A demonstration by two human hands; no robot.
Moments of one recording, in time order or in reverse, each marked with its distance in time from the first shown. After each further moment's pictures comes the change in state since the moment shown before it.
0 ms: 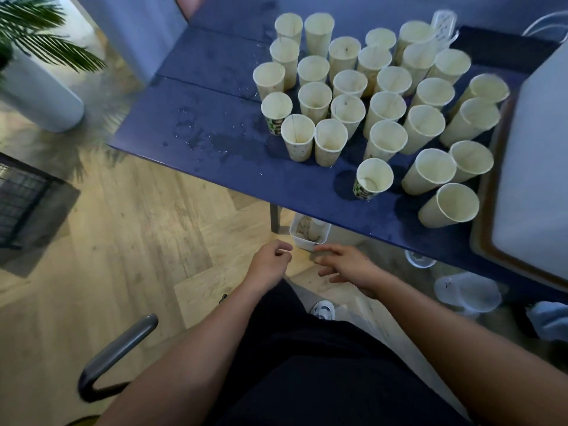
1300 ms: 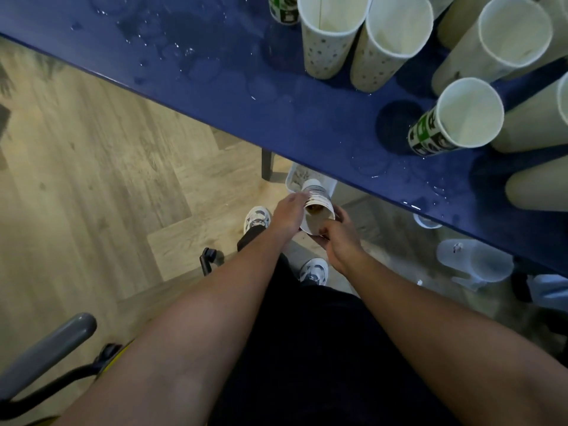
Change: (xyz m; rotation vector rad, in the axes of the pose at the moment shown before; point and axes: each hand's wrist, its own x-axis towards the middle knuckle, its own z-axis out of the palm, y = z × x) left_hand 0.153 -0.058 0.087 -0.480 -0.124 -0.308; right_hand 0.159 0.078 0.047 0.793 0.395 0.174
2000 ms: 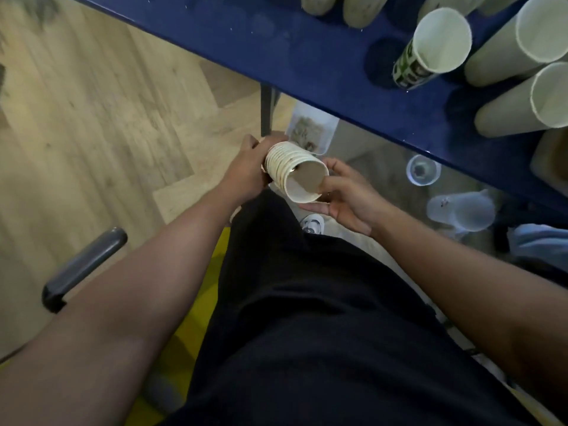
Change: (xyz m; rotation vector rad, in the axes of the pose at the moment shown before) left_hand -0.110 0.012 -0.082 0.943 0.042 0.562; right_hand -0.146 -0.049 -0.028 -0.159 -0.533 0.062
